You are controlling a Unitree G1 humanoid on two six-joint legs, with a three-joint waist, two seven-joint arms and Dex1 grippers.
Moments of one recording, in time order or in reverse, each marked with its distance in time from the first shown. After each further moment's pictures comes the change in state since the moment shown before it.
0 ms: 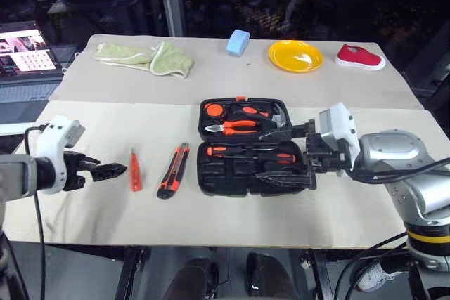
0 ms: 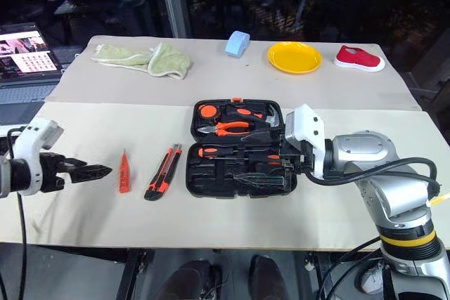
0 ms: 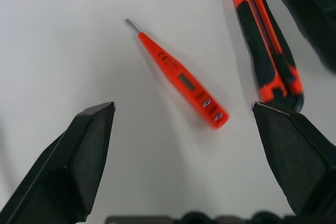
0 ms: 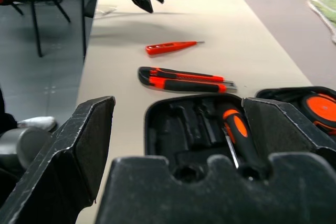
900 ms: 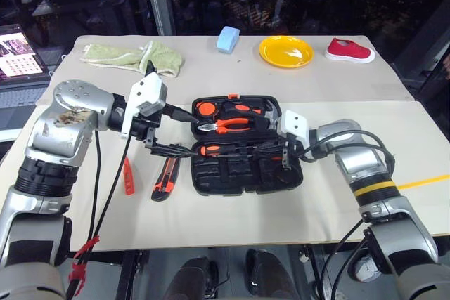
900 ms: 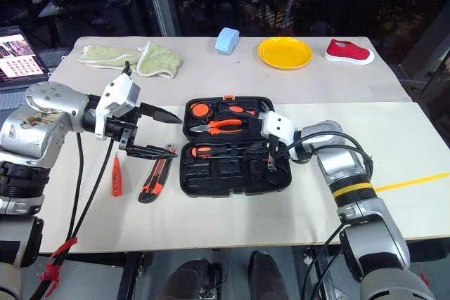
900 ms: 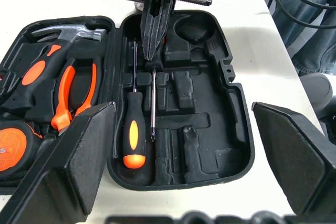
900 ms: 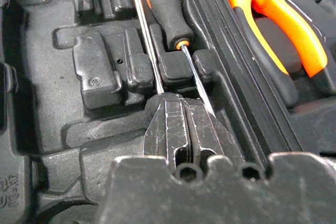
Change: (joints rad) left arm 0.017 -0.032 -0.174 0.044 0.137 -0.890 -0.611; right arm -0.127 0.065 -0.084 0.192 -0.089 0.053 0.095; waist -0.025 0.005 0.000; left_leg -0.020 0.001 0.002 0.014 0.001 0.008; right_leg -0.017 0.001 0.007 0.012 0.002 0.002
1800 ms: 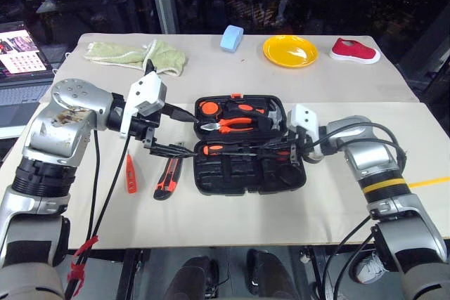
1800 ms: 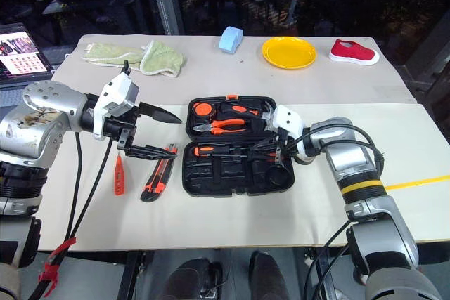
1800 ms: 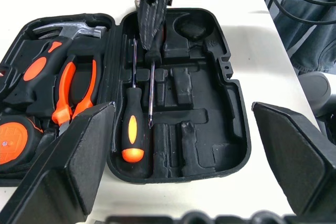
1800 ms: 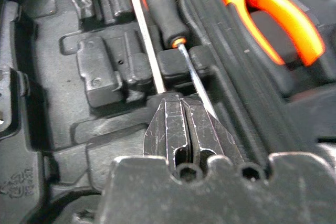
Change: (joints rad) left arm -0.405 -0.066 -0.288 0.193 0.016 -0.215 -0.267; right arm -0.219 0.116 0.319 0.686 -0.377 -0.426 0.091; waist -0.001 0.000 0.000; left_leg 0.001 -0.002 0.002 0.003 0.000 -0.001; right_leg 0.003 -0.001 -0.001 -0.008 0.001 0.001
